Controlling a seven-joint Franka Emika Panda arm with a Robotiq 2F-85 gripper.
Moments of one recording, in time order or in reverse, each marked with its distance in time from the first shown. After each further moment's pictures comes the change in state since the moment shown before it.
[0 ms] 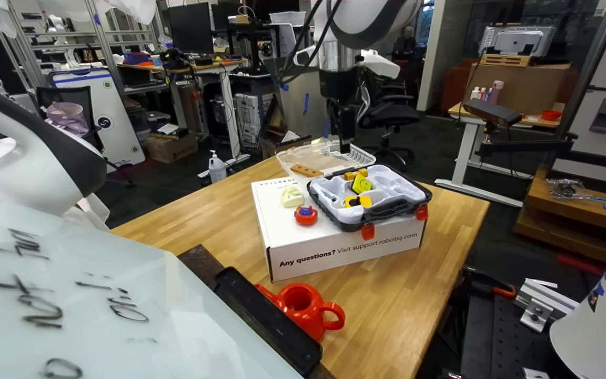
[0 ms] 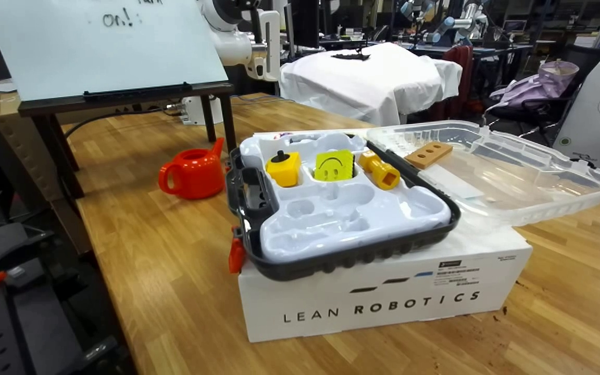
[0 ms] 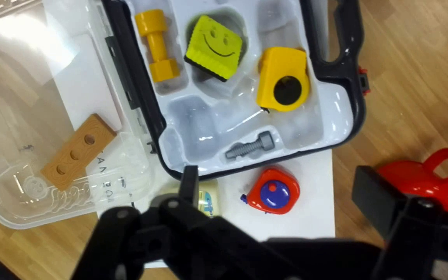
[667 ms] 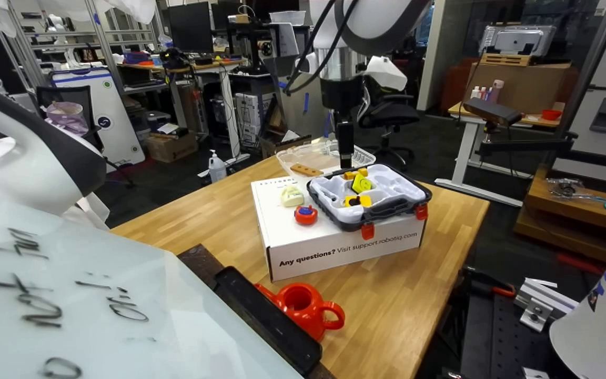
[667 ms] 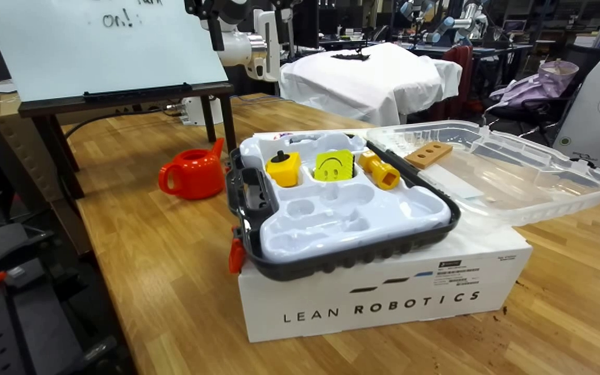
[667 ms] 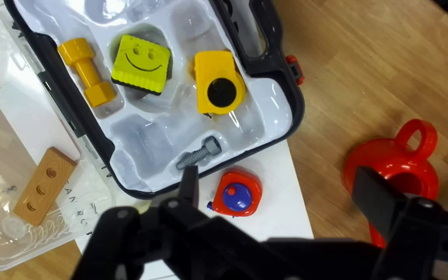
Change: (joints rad) arm 0.059 -0.078 0.028 -0.105 0.000 -0.008 0.260
